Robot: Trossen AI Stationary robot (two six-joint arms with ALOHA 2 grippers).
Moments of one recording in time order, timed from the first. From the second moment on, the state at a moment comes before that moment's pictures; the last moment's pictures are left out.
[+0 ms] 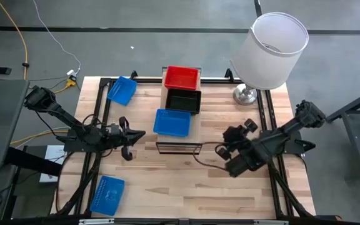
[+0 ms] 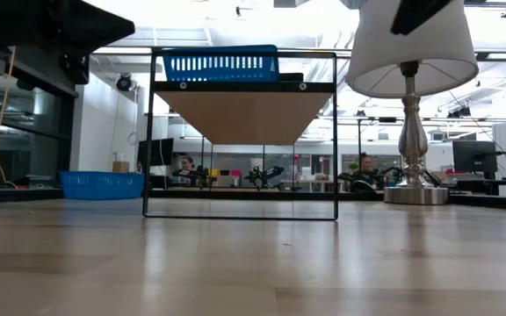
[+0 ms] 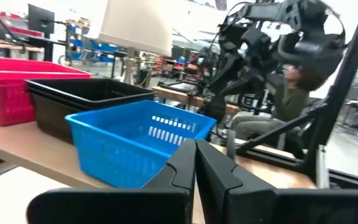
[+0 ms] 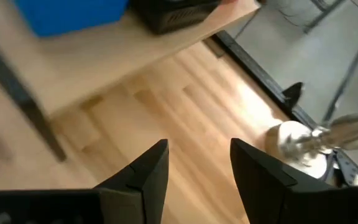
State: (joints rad) left arm -0.45 0.92 0.11 0.98 -0.82 -0.08; right arm 0.58 1.55 1.43 -1.56 0.86 1.27
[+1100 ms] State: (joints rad) left arm -0.60 1.10 0.89 -0.79 -0.31 -0.57; right arm 0.60 1.22 0.52 0.02 1.00 0.59
